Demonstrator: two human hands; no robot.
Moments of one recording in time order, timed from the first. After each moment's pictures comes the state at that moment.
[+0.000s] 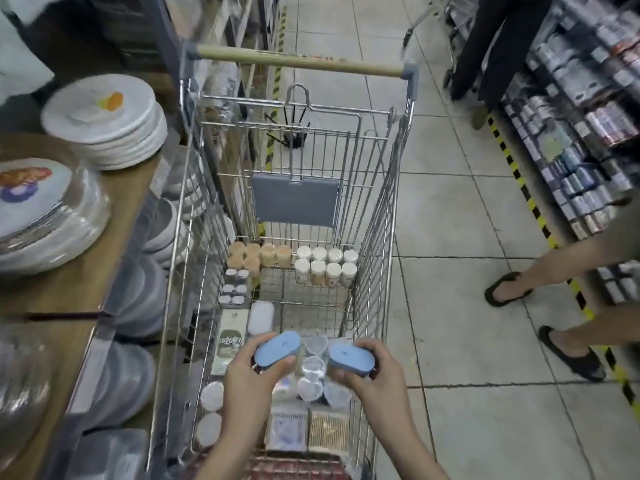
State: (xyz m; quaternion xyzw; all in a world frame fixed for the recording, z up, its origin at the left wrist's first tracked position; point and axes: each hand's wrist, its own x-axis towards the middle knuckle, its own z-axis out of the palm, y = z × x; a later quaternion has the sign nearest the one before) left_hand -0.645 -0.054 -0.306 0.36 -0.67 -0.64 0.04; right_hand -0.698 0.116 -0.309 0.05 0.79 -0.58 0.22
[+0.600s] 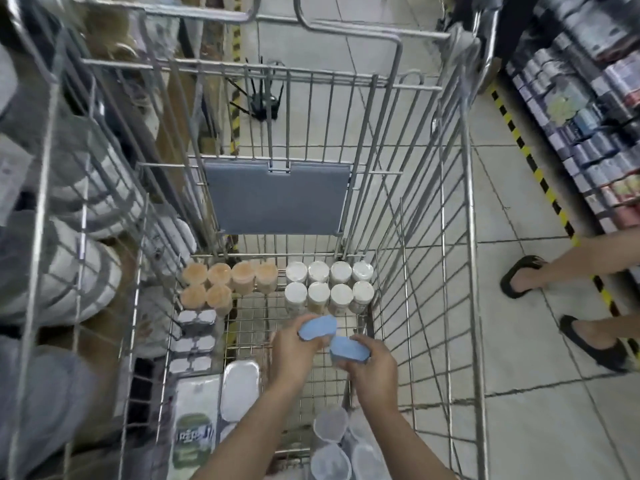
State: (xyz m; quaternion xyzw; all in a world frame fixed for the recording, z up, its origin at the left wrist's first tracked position) left_hand -0.856 -0.090 -0.538 0.32 -0.69 -0.65 -0.09; right_hand -0.852 0.038 -0.527 0.18 0.84 -0.49 0.16
